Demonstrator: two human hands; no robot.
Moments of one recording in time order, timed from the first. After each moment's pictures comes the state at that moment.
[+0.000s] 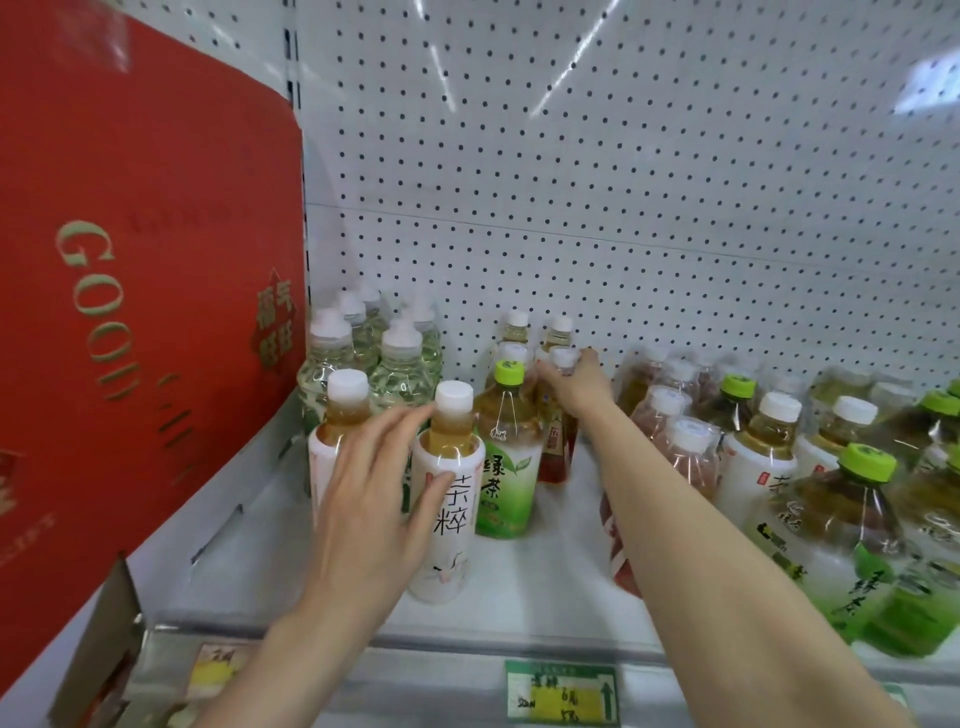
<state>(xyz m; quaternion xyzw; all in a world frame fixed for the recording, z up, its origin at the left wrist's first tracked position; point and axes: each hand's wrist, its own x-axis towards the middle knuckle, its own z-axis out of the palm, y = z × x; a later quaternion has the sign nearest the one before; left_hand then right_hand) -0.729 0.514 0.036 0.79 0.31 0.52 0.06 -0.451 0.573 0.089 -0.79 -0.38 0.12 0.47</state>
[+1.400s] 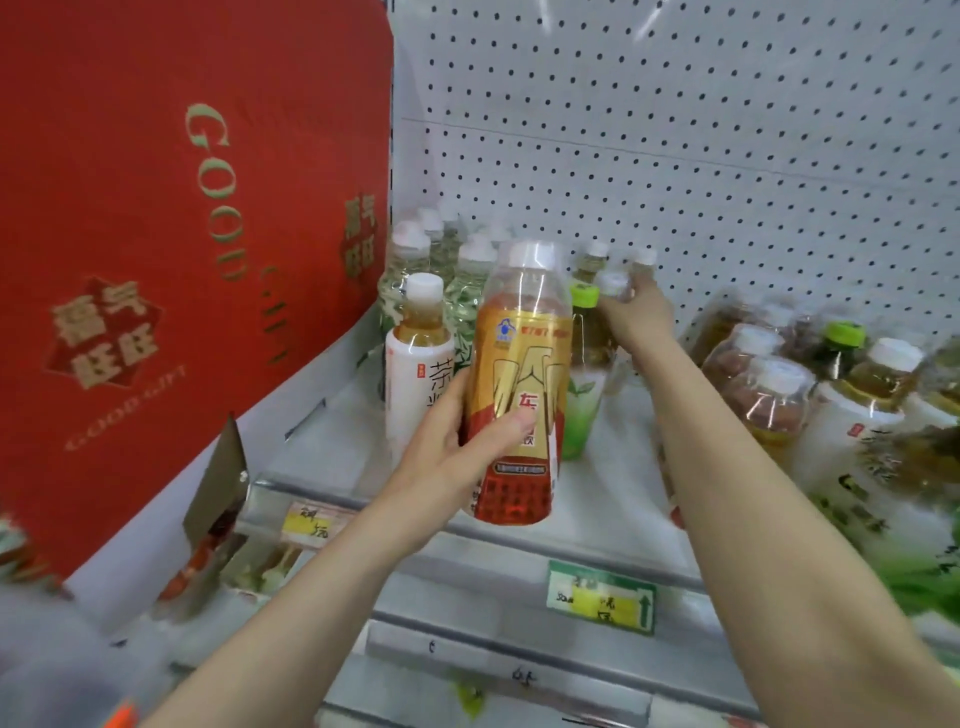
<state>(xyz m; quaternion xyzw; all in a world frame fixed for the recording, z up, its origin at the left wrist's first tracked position) -0.741 0.473 0.034 0.65 0.22 0.44 0.58 -0.478 0.572 0.089 -0.76 -0.46 0.04 0.45</state>
